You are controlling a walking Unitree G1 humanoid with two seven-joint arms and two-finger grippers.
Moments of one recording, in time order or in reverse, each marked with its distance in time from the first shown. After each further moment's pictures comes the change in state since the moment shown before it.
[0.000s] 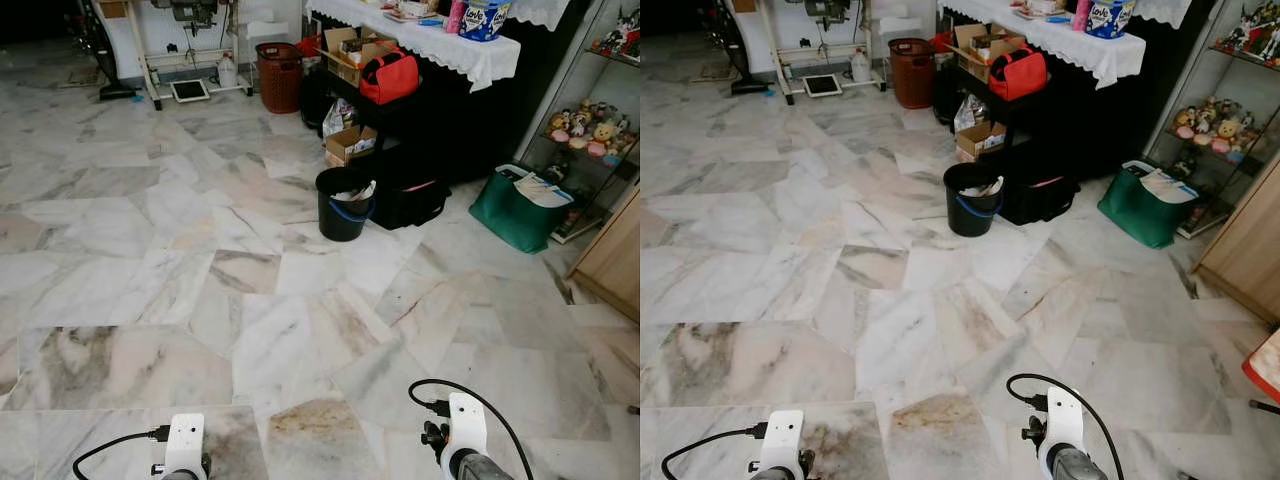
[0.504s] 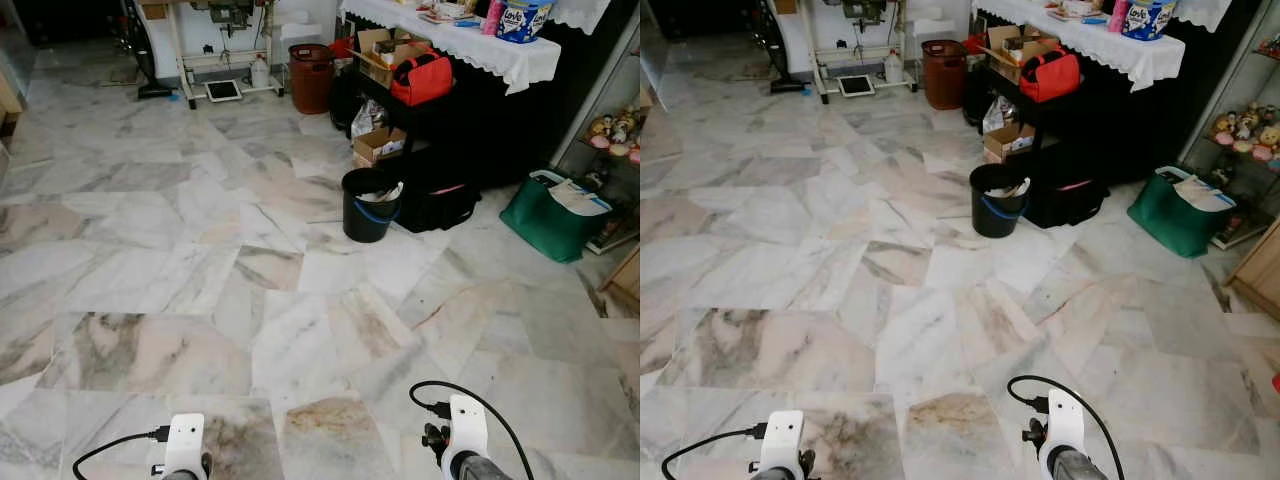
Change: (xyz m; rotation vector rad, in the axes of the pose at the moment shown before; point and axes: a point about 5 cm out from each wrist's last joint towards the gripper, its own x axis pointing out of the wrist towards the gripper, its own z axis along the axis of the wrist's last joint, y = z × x) left arm 0.000 0.000 0.000 -0.006 -0.001 -0.002; right arm -0.001 0.000 -0.003 0.004 0.006 0.003
